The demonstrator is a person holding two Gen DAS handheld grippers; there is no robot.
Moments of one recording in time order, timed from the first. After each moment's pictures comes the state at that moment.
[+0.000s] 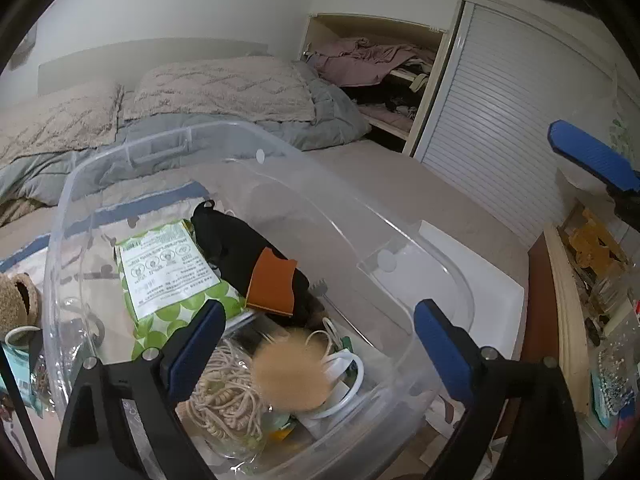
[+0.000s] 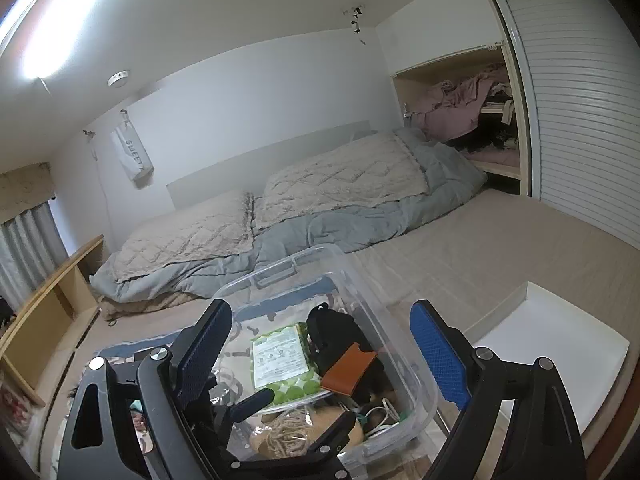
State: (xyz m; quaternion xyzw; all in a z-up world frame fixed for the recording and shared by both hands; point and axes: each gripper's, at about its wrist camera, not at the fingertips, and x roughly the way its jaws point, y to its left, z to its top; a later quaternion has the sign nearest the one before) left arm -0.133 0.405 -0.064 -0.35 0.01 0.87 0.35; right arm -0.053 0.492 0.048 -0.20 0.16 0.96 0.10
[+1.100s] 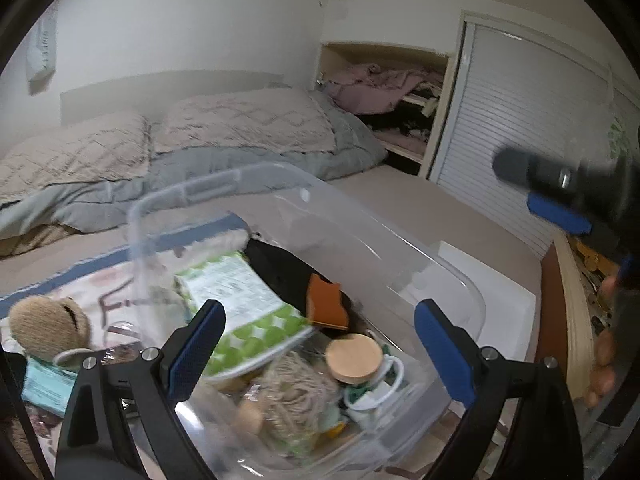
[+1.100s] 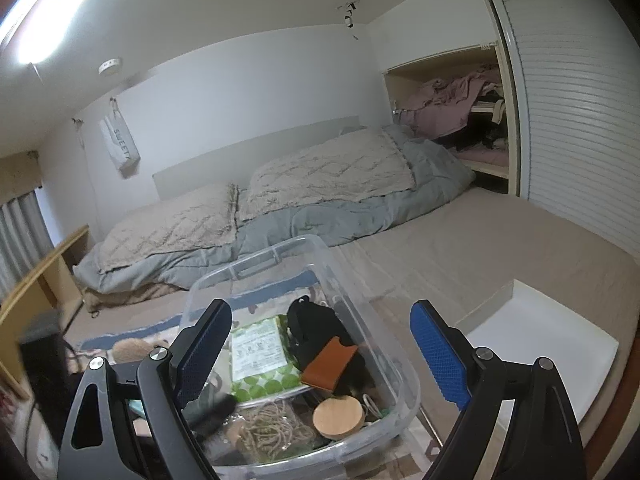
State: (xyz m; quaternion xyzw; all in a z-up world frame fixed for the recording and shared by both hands) left arm -0.131 0.343 -0.026 -0.30 0.02 0.90 0.33; right arm -0.056 0.496 0.038 -0.21 0.14 0.96 0.13
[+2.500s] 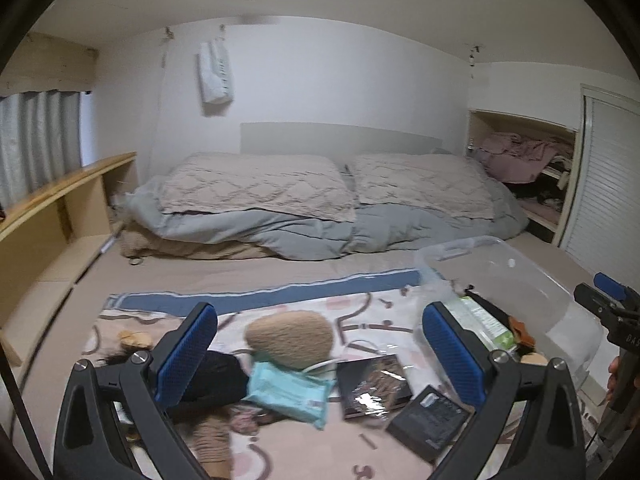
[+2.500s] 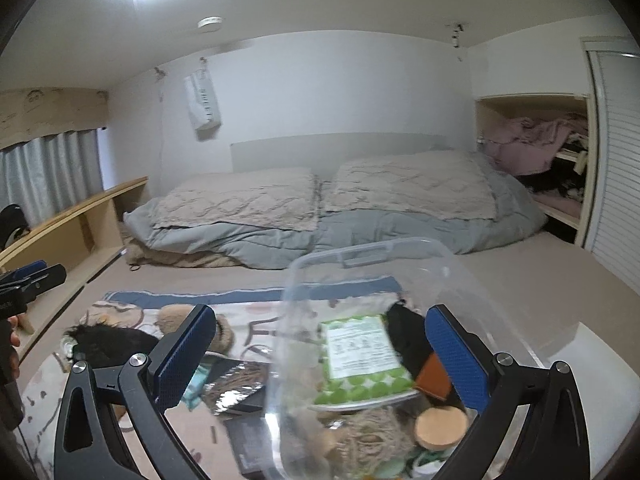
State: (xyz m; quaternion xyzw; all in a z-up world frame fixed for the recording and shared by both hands) left arm -0.126 0.064 0.020 -0.22 -0.01 0.97 0.09; right arm -0.092 0.358 0.030 -0.20 0.05 0.98 0.02
